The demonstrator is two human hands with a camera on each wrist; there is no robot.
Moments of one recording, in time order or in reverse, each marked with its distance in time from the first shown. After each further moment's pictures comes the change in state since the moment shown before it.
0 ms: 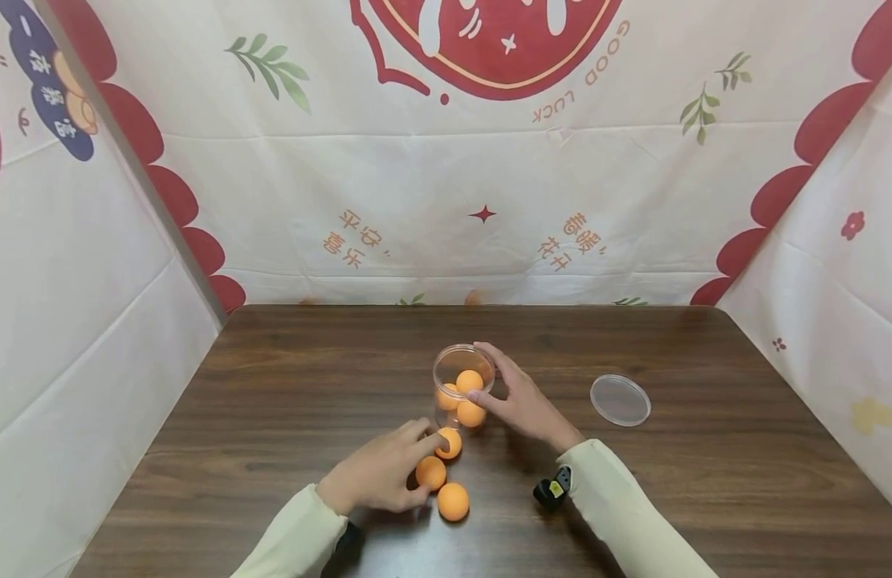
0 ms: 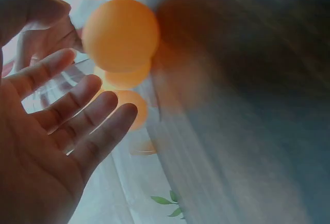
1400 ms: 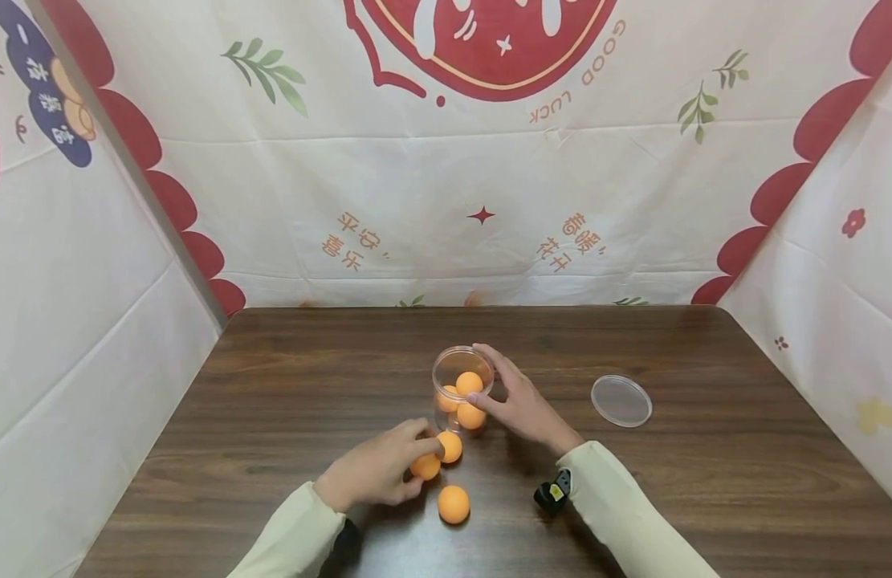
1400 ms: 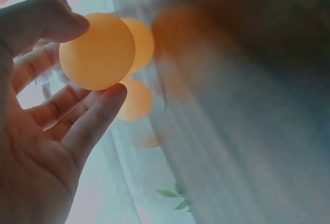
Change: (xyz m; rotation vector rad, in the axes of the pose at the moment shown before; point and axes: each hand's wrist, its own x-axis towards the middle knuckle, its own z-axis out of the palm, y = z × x) left_hand 0.002 -0.002 -0.007 0.030 -0.003 0.001; right_hand -0.002 -0.001 0.001 0.011 0.006 -0.001
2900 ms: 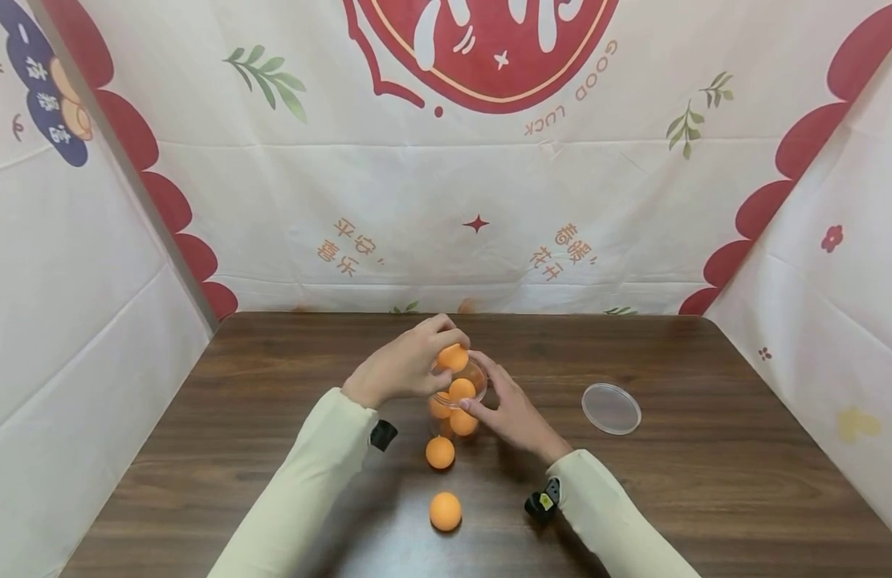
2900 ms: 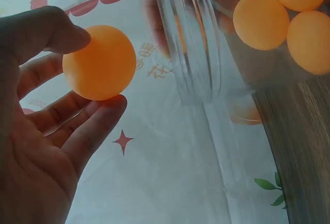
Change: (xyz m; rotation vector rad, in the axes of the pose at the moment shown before) left_hand 0.087 -0.010 -0.088 -0.042 0.258 0.087; right_hand -0.002 0.001 0.005 0.009 0.028 0.017
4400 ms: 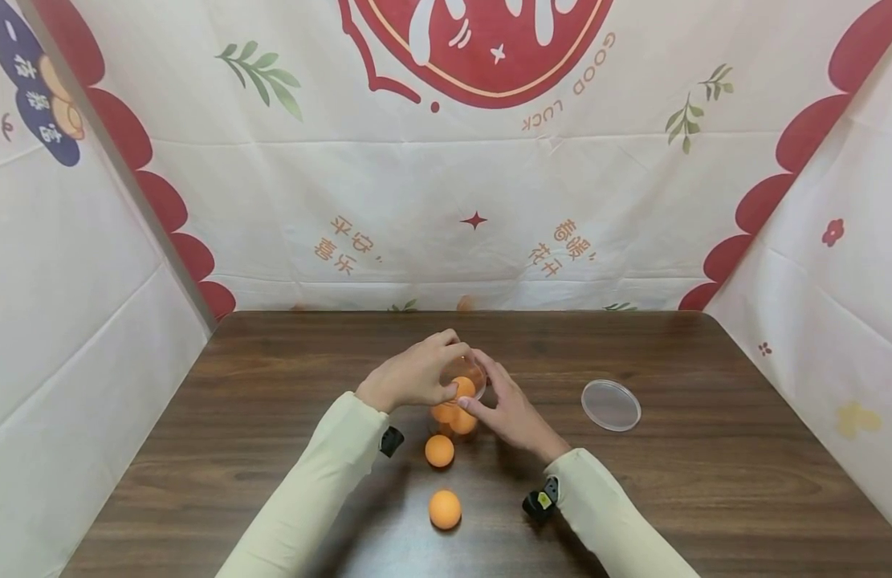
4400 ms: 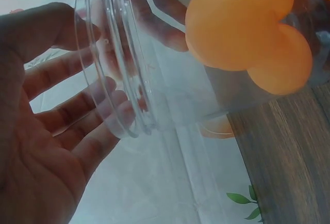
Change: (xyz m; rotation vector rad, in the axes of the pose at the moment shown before) left_hand 0.003 -0.005 0.025 -0.047 -0.186 -0.130; right_hand 0.001 0.002 0.001 0.021 0.007 -0.052
